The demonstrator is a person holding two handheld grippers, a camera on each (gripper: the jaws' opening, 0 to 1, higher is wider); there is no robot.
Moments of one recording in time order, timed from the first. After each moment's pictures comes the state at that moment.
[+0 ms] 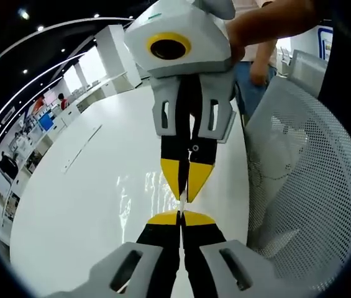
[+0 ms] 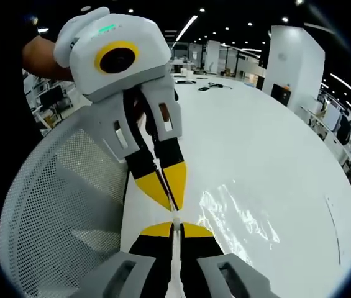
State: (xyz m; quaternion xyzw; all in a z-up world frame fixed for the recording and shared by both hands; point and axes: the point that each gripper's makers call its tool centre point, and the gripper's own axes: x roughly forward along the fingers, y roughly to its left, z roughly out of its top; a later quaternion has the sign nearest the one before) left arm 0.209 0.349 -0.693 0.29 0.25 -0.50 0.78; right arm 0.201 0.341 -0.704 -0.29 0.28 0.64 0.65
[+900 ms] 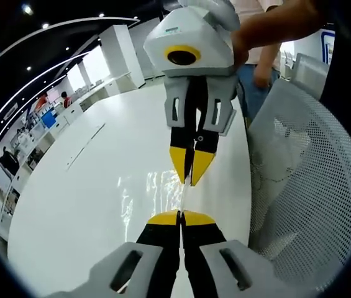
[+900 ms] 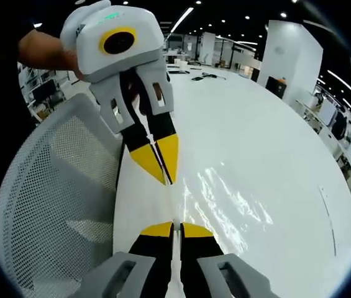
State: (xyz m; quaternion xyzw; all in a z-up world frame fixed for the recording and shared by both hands) left arm 0.211 0.353 -0.692 0.27 0.25 -0.49 0.79; right arm 0.209 0.323 -0.712 -0.31 0.29 0.62 0.66
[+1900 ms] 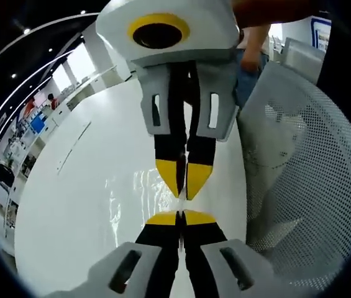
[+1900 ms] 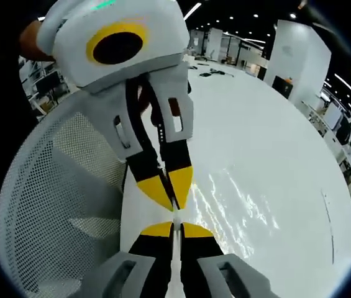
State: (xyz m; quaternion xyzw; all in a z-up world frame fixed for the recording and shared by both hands) left arm 0.205 0.342 -0.710 0.32 0.26 -0.51 0.75; right arm 0.193 0.336 -0.713 -0.33 0.31 0.62 0.64
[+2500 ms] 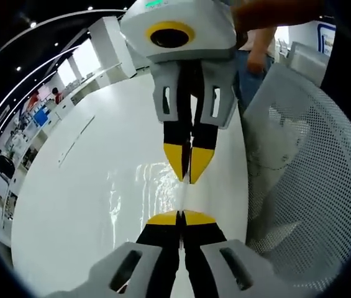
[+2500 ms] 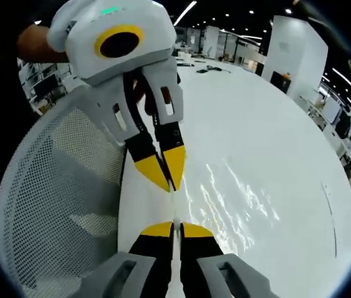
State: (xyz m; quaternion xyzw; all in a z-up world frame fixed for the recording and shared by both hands) left arm 0.207 0.351 -0.713 0.31 0.28 -0.50 0.76; right arm 0.201 0.314 -0.725 -0.34 0.32 0.61 0.64
